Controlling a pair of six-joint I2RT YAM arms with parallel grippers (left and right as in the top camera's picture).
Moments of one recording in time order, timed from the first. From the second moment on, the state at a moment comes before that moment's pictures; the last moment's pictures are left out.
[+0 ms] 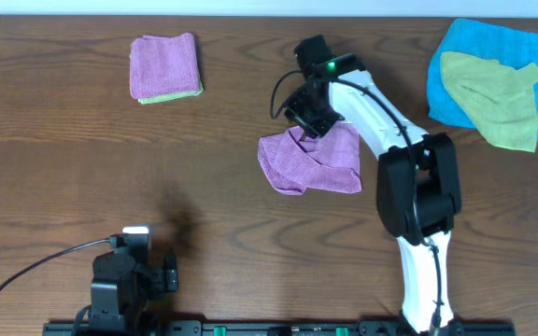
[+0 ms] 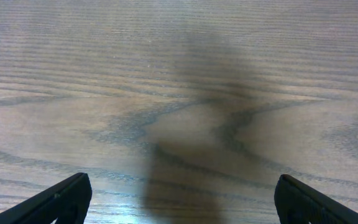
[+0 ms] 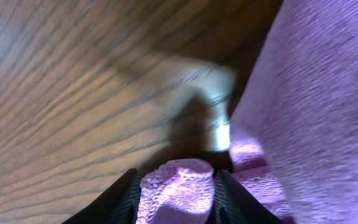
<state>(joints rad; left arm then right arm) -0.11 0.12 0.32 -1.02 -0.08 -0.07 0.39 2.28 1.87 -0.97 -0.16 1.10</state>
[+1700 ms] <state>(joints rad) -0.11 0.12 0.32 -1.02 -0.08 -0.07 0.39 2.15 1.86 -1.15 -0.15 0.74</state>
